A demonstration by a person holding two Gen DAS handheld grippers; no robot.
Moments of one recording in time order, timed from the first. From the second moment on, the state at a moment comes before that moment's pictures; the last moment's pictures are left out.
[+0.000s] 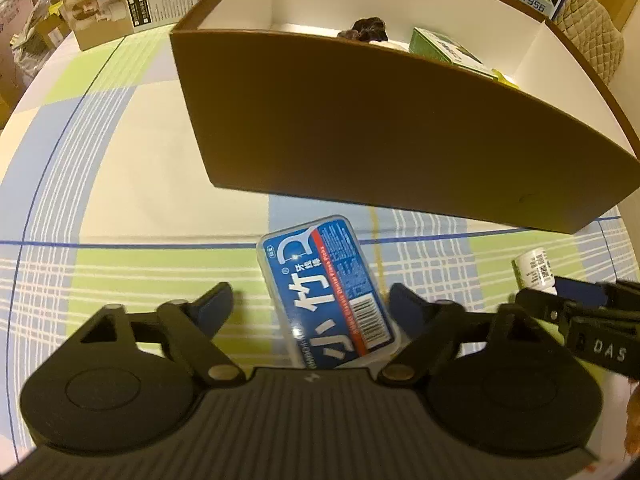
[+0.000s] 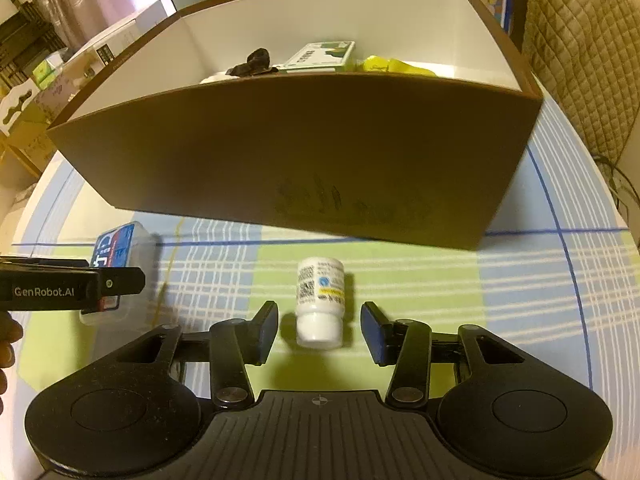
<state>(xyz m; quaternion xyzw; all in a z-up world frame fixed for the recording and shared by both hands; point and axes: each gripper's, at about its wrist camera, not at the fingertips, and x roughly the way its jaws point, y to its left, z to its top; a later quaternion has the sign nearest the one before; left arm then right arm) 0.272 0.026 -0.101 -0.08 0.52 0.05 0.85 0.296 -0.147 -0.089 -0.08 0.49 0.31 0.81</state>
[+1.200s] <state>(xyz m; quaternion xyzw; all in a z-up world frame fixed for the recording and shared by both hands) 0.163 -0.003 -0.089 -0.02 0.54 -0.05 0.84 0.186 -0.161 -0.094 -0.14 0.49 0.39 0.77</state>
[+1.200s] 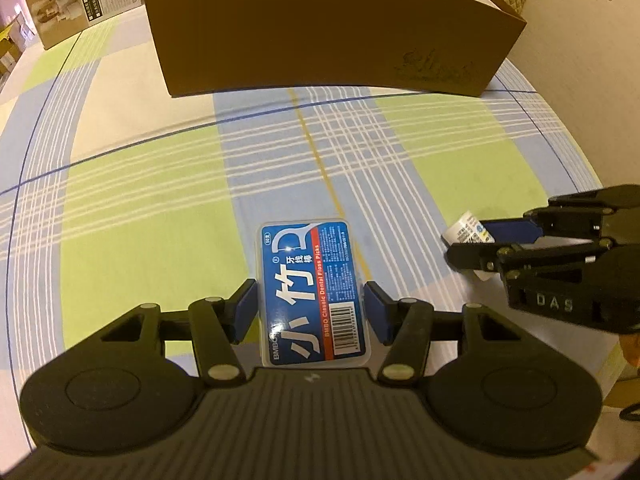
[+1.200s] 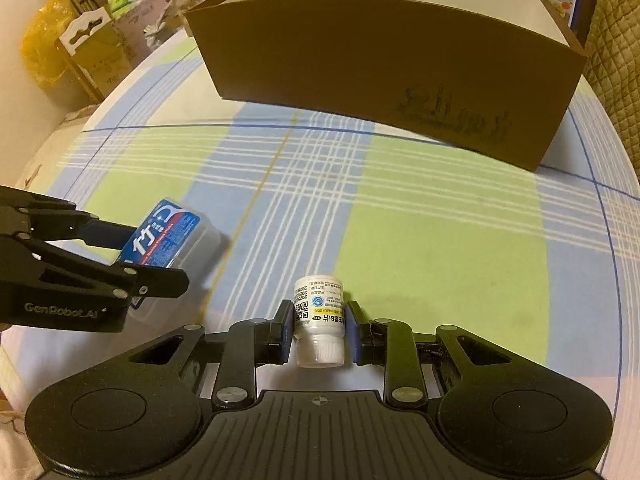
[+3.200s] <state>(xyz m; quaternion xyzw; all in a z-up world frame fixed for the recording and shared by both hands) 0.189 -0.028 -0.020 -0.02 0.47 -0.03 0.88 0.221 -0.164 -0.031 -0.06 0.44 0.41 0.79</state>
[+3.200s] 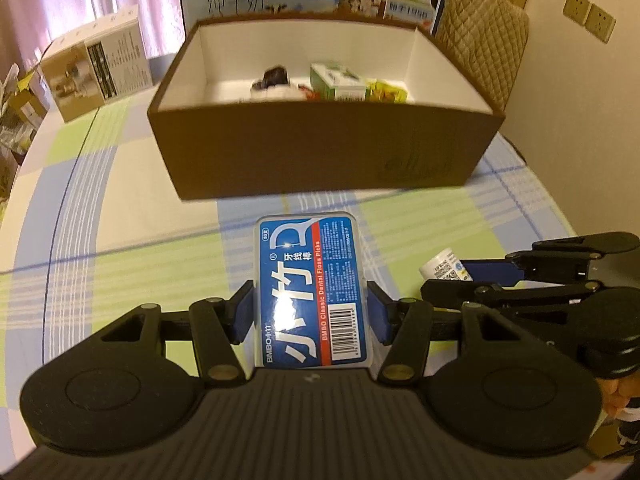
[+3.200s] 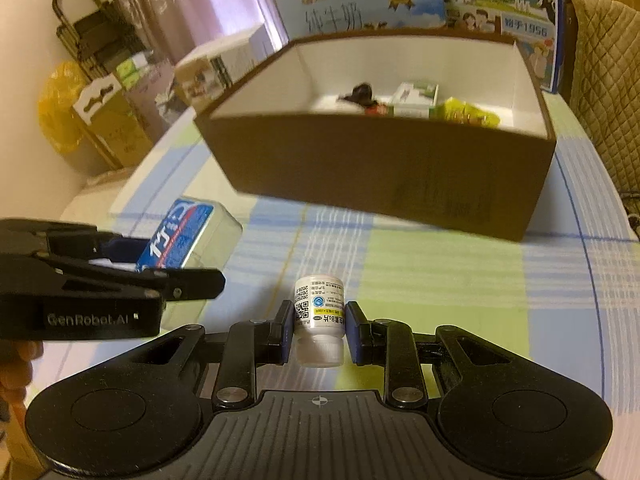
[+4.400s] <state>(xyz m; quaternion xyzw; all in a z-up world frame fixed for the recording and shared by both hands) 0.362 0.008 0.017 -0.02 0.41 0.01 0.91 0.372 -0.081 0.015 -0.04 0.37 0.41 0.83</state>
